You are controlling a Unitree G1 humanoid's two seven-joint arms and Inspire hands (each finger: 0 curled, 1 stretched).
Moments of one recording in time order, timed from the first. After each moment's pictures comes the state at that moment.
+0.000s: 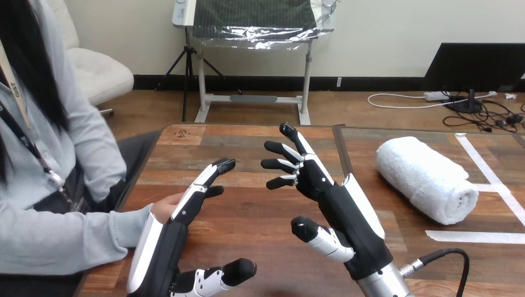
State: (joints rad) left arm 0.12 0.16 -0.03 0.56 0.39 -1.18 0.19; right arm -0.24 -0.08 0.08 0.97 -0.08 -1.26 0.24
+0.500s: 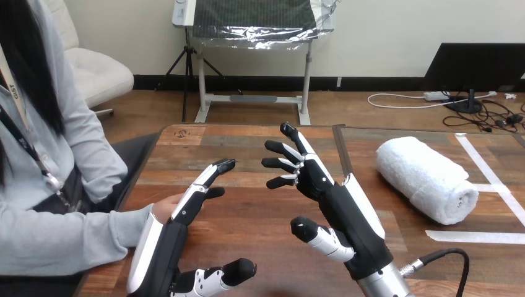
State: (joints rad) left arm 0.12 0.16 -0.03 0.56 0.39 -1.18 0.19; right arm -0.24 -0.08 0.08 0.97 -0.08 -1.26 0.24
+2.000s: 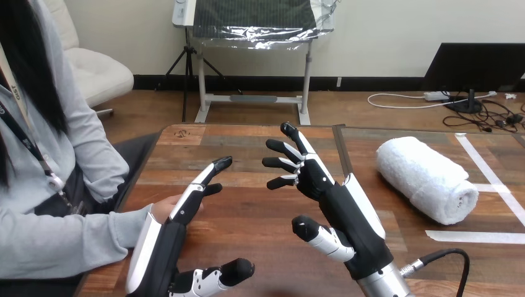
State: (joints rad) left arm 0.12 0.16 -0.03 0.56 0.39 -1.19 0.20; right arm -0.24 -0.08 0.08 0.97 -0.08 -1.26 0.24
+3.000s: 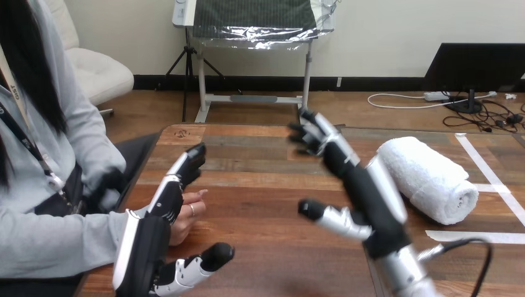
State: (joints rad) left arm 0.12 0.14 -0.08 0.56 0.11 -1.19 0.08; right arm -0.29 -0.13 0.02 0.95 -0.13 -1.23 0.13
